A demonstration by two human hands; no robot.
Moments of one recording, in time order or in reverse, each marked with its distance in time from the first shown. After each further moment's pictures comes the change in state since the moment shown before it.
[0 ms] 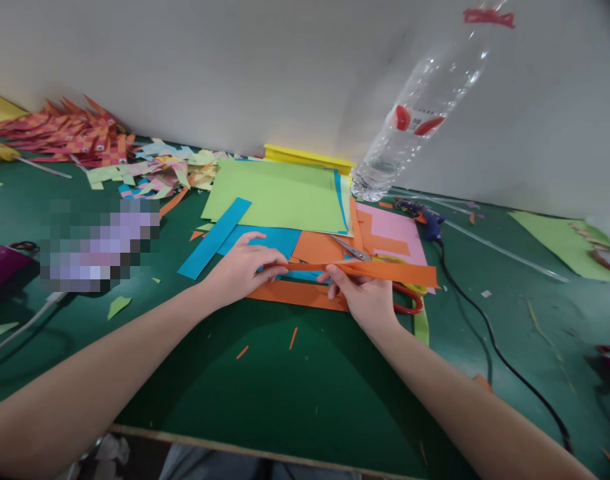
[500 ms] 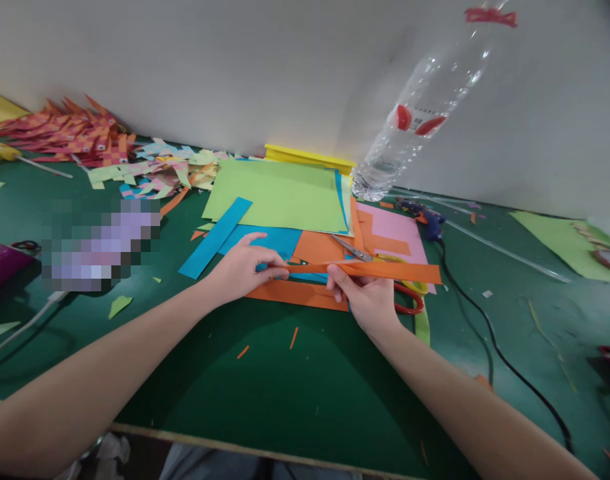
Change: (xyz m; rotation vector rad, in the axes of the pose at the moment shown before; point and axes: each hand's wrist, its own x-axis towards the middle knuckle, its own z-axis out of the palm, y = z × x) left_hand 0.003 0.002 -0.004 -0.112 -0.027 -0.102; right_hand 0.000 0.001 -0.002 0.040 -0.007 -0.011
